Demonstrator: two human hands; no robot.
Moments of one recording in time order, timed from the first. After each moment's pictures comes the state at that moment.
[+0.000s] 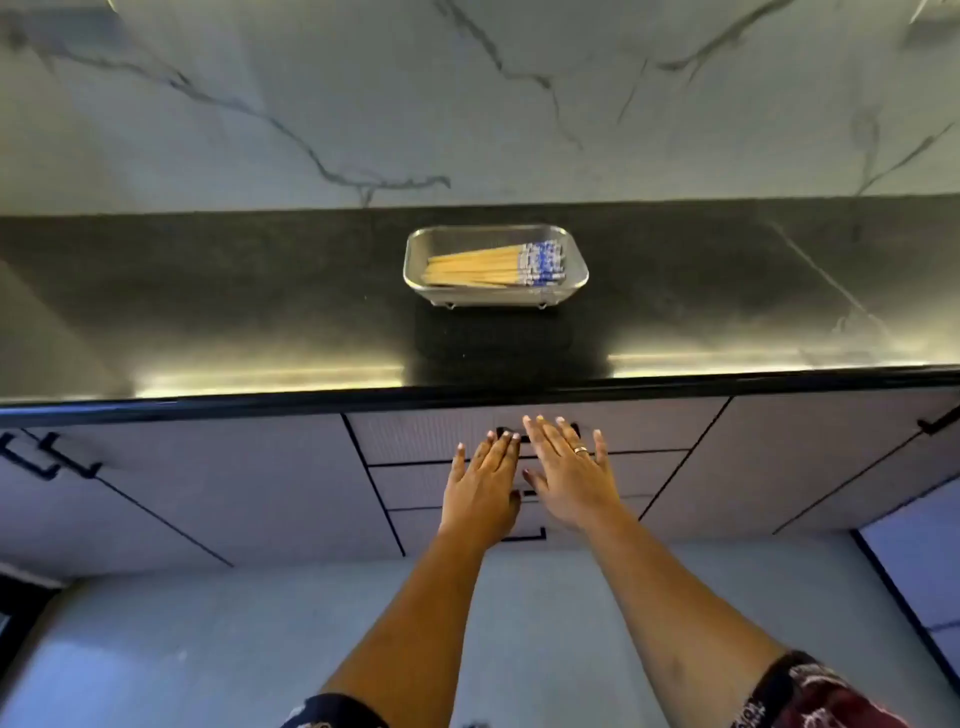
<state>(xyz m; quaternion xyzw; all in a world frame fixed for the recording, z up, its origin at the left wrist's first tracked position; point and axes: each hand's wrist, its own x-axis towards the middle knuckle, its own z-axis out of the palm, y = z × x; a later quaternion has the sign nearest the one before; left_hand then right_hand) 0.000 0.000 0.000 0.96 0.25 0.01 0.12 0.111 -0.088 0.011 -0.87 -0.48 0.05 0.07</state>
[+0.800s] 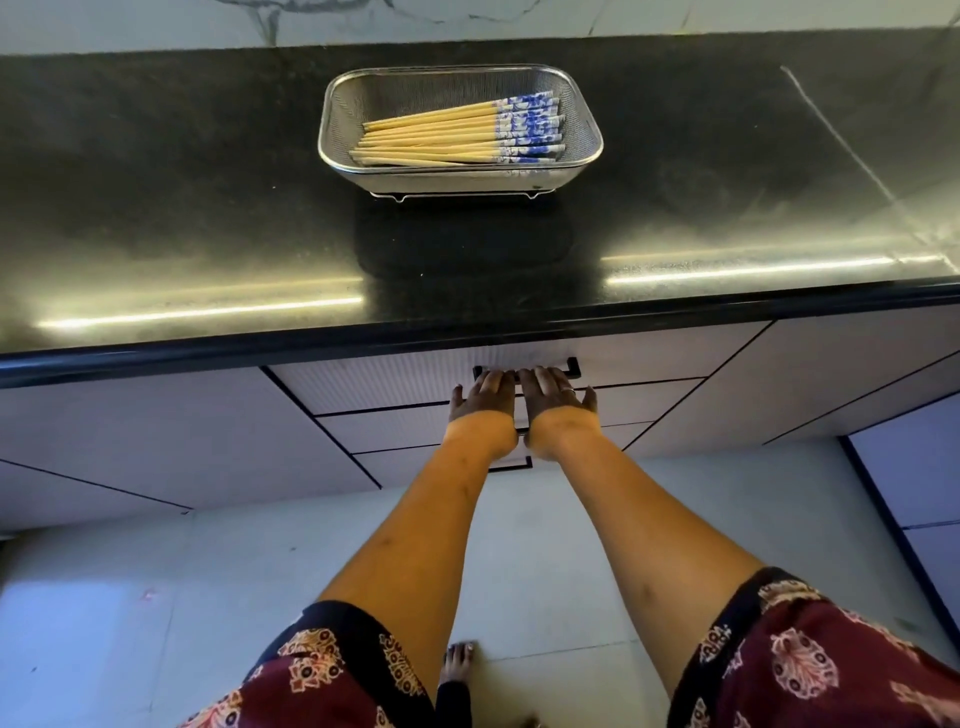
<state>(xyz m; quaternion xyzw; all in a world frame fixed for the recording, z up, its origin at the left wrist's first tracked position) 0.104 0.053 -0.082 0.92 0.28 -0.19 0.19 0.172 -0.026 -0.079 -0.89 -0.36 0.25 -0.07</state>
